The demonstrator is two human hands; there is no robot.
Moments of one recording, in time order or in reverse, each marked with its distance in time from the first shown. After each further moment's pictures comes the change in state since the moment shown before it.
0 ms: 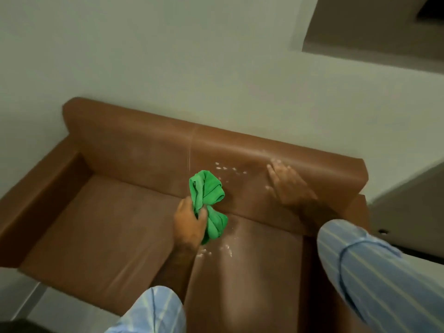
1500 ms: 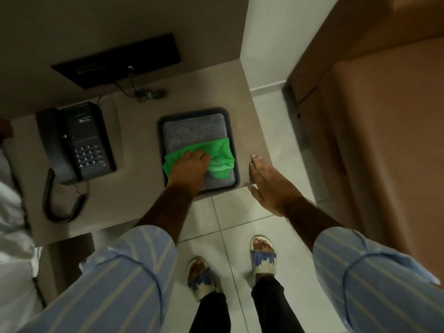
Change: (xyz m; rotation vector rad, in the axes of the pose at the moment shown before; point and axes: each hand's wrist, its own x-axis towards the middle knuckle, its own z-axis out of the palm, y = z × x) left_hand -0.339 -0.869 -0.397 0.552 -0.129 -0.526; right_hand -0.093 -0.977 0.365 0.015 -0.629 -0.994
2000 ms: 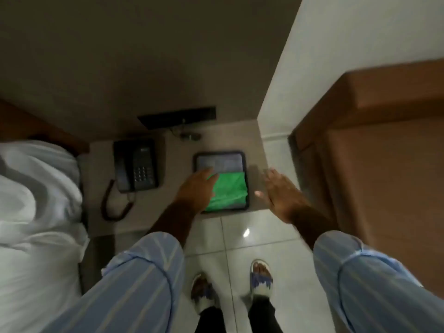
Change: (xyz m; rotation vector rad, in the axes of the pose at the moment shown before) left_hand -0.058 -0.013 -0.120 -0.180 0.019 0.047; right_hand -0.035 -0.051 -0.132 0.001 -0.023 0.053
